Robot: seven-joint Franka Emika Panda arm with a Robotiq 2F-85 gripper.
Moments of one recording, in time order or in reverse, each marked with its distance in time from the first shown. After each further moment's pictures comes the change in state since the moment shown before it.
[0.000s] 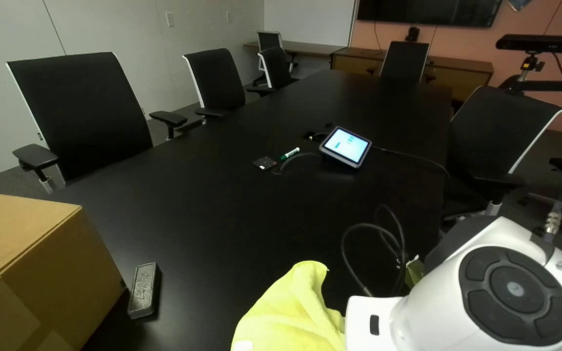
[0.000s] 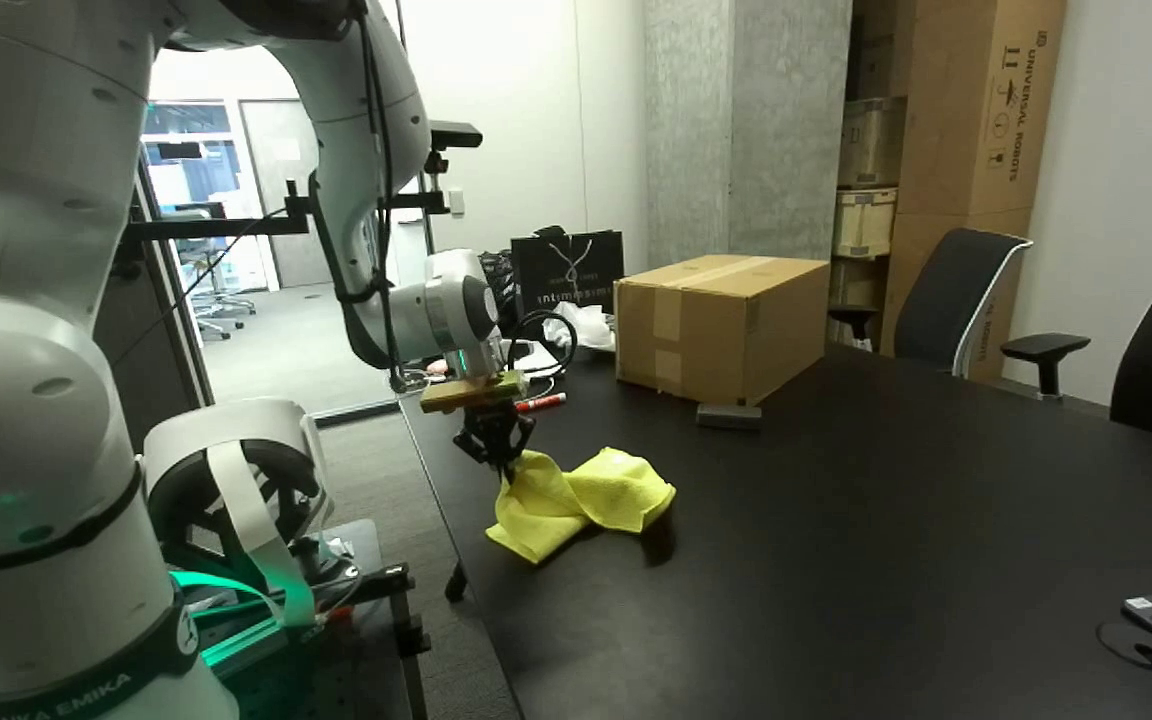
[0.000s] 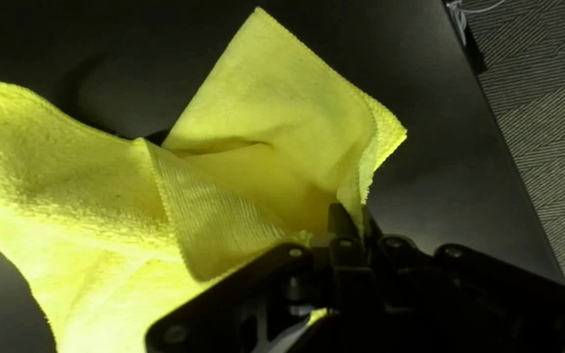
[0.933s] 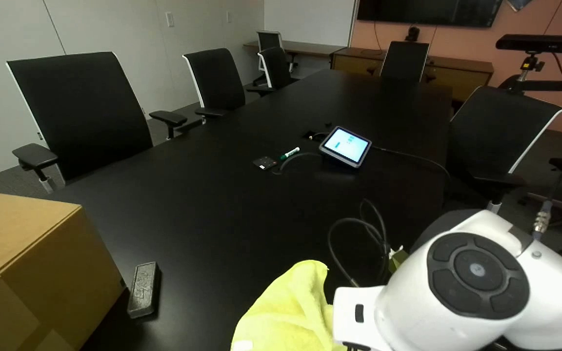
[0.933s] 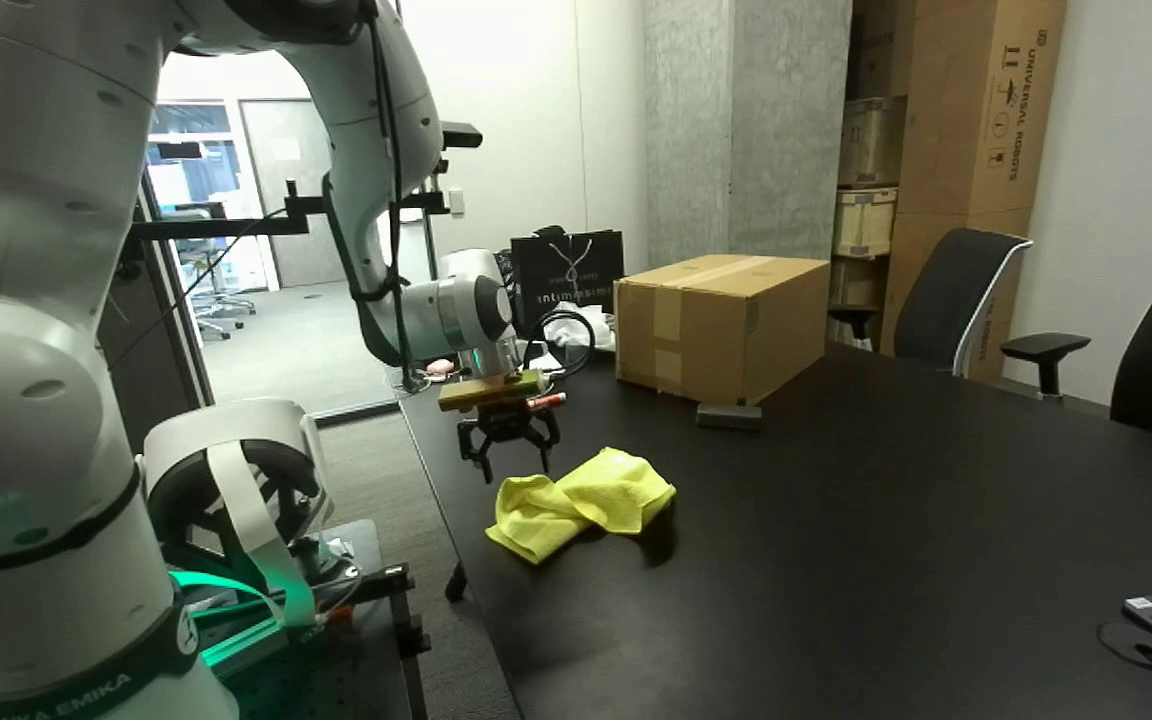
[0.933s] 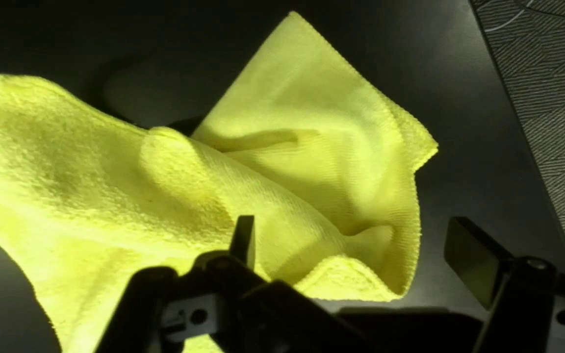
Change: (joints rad) arm -0.029 0.018 -0.005 0.035 0.034 -0.027 -0.108
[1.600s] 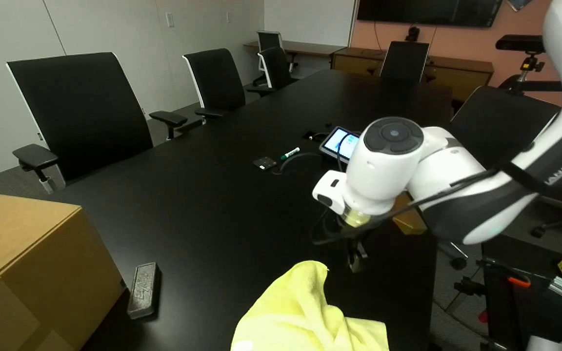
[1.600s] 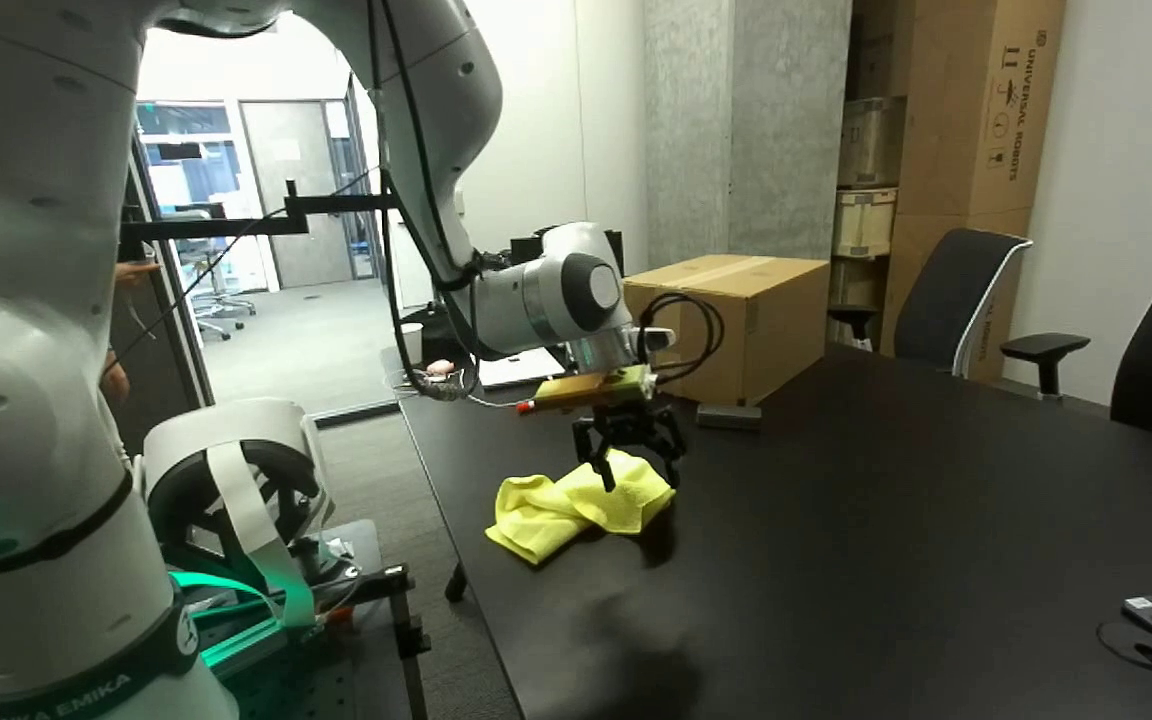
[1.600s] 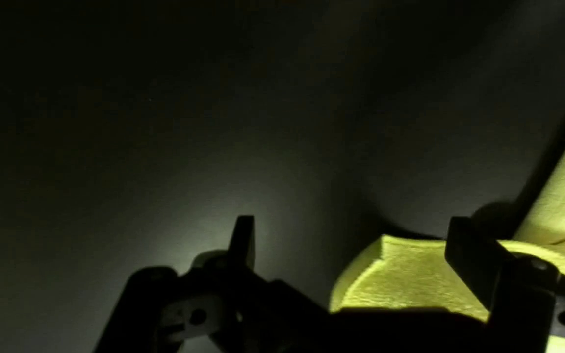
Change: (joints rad) arm -0.178 -0.053 -0.195 0.054 -0.003 0.003 0.053
